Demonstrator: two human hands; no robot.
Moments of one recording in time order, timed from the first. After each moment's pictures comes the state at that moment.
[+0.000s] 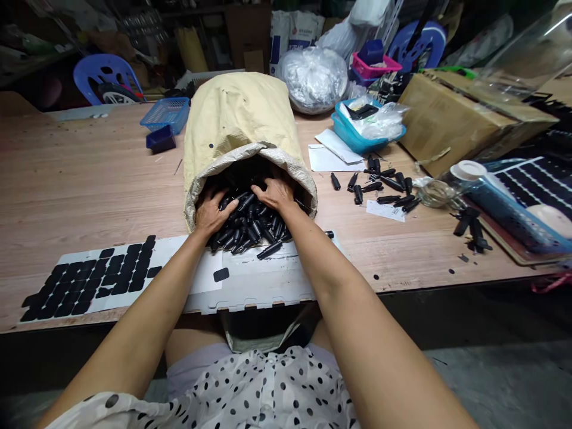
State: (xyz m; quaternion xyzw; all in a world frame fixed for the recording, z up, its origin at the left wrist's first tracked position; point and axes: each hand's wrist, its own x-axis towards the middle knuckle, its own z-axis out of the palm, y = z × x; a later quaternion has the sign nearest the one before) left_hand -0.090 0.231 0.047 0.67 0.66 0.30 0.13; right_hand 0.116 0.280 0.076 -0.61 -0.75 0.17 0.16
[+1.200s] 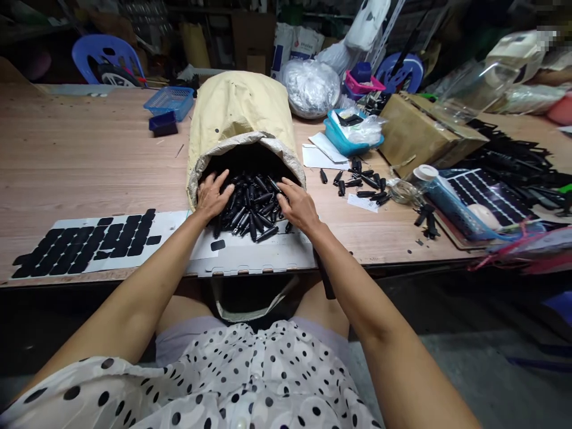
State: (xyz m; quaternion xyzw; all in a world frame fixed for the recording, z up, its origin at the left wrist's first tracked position) left_hand -0.071 0.216 0.058 0.66 0.68 0.30 0.08; right_hand 0.191 0.188 0.078 -0.53 -0.79 0.09 0.29
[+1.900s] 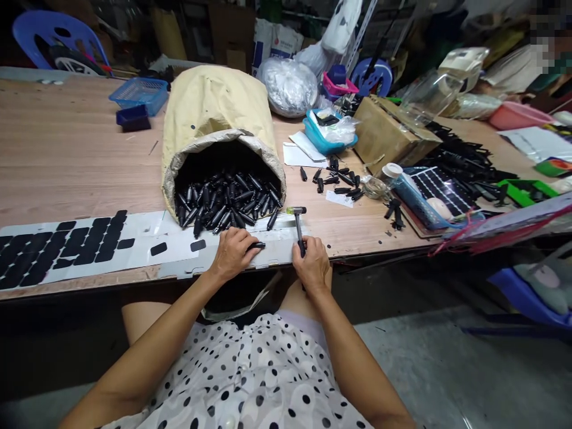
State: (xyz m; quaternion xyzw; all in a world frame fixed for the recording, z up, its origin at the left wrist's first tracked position) left_hand 0.019 0.087 0.035 0.83 0.49 0.24 0.08; right_hand 0.242 0.058 0.010 -0.72 -0.61 -0.01 0.33
